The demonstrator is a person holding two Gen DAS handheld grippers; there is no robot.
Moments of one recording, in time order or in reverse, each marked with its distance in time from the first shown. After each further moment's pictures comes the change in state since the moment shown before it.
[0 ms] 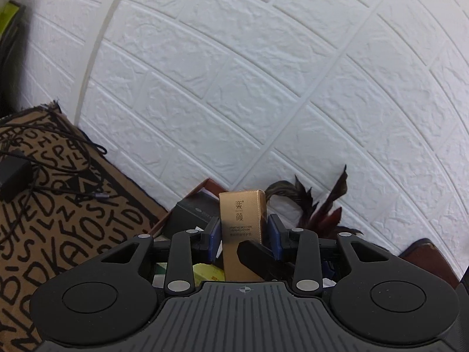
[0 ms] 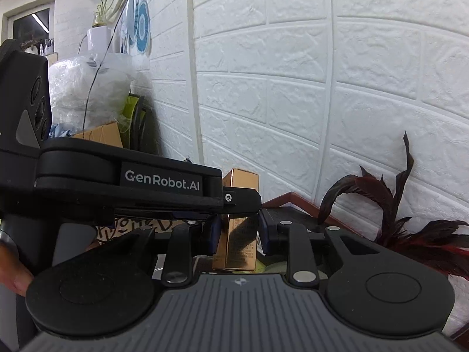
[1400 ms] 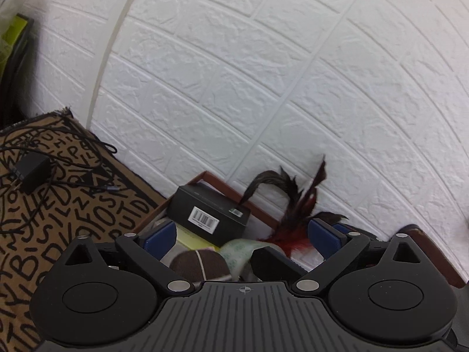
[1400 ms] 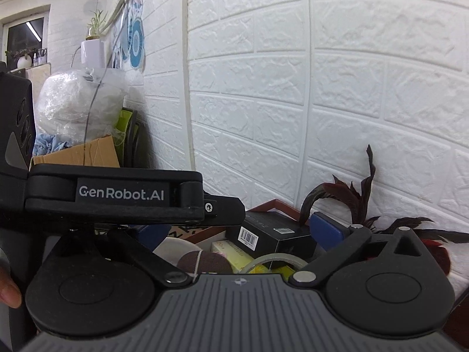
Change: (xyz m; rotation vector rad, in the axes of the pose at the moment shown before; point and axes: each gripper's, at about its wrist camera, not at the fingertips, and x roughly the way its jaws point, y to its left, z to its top) left arm -0.065 -0.030 -0.029 0.052 -0.034 0.022; right arm -0.066 0.014 -0.002 0.005 -0.058 -0.053
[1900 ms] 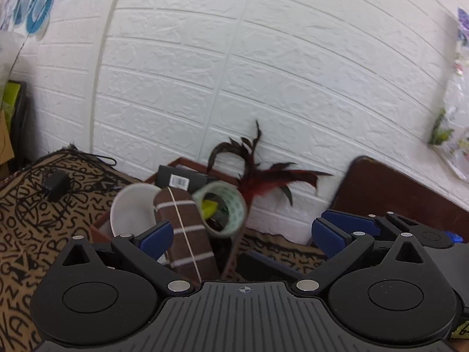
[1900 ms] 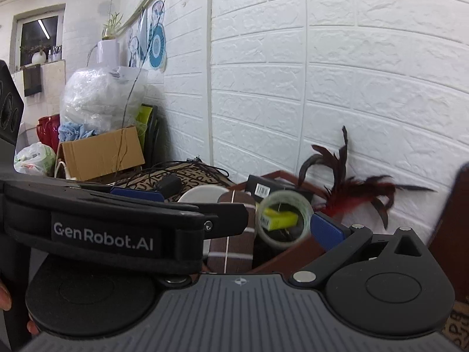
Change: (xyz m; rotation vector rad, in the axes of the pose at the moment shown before) left arm -0.117 -0.080 -0.102 0.249 -0.048 0.012; right arm -0.129 0.032 -0.058 -0.005 -0.002 -0.006
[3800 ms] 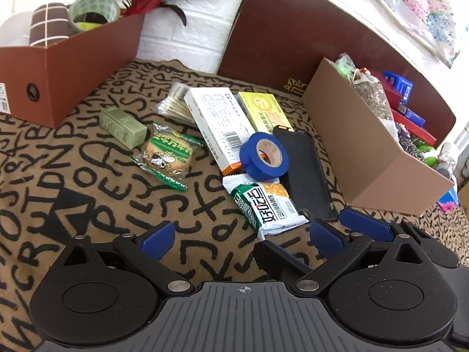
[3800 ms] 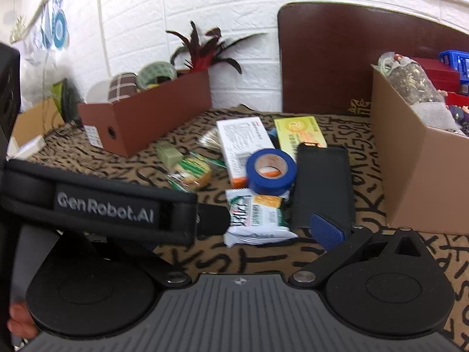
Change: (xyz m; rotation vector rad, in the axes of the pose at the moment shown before) left arm 0.031 -0.122 -0.197 0.065 0.414 -0.200; right arm -0.127 -0.040 -0.215 0.262 0.134 -0.367
